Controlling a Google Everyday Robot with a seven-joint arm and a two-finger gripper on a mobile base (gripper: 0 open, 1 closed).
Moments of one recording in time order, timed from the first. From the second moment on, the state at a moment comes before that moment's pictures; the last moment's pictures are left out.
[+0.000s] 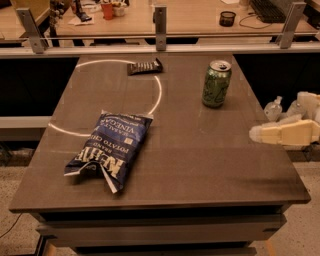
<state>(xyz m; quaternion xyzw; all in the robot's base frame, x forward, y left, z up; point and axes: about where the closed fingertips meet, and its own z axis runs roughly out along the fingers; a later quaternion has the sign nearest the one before) 0.469 -0.247 0.921 -0.26 0.80 0.19 0.51</state>
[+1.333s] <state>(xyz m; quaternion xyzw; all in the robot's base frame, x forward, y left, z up) 0.532 -0.247 0.921 -0.19 0.75 0.17 0.61</state>
